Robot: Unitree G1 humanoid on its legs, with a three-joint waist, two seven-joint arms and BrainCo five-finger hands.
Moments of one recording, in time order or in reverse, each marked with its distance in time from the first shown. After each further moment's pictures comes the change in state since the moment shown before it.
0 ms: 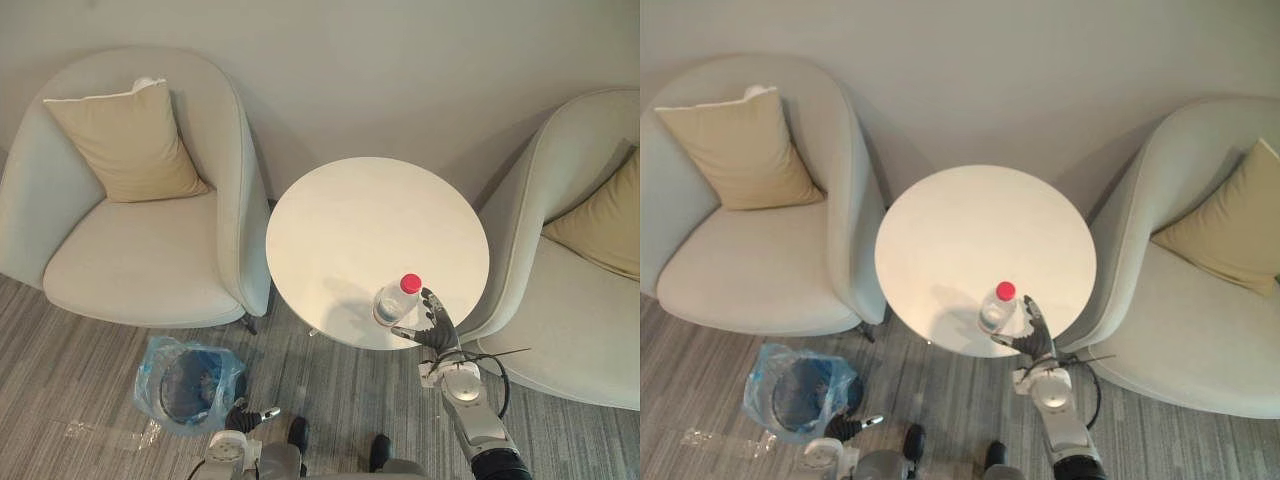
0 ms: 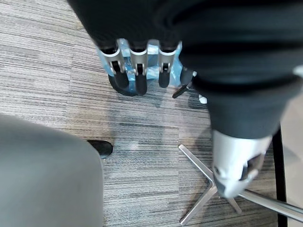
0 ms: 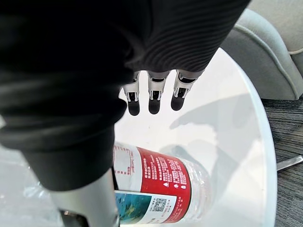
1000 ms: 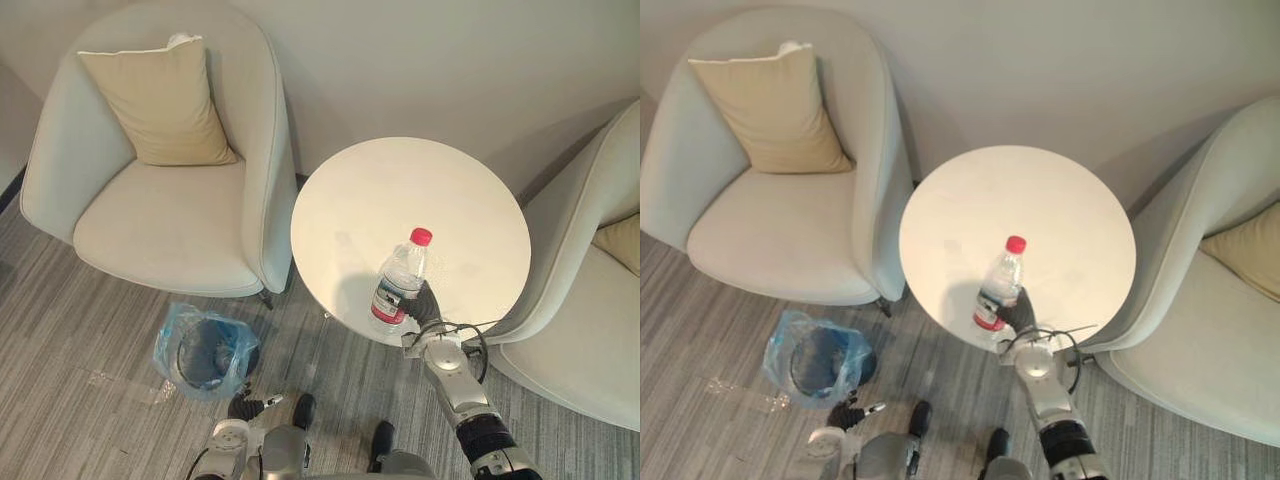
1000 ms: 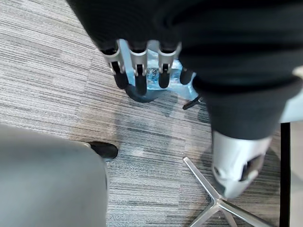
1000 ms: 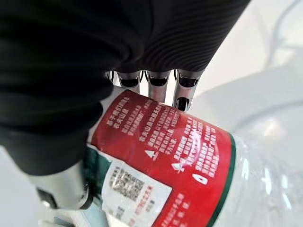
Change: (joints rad) left arm -0.013 -0.007 0.002 -0.033 -0.006 -0.001 0.002; right arm -0.065 0.005 0.064 -0.073 0.072 0.006 0.012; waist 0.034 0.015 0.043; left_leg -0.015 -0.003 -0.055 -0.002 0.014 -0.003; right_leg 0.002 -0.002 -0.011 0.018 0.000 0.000
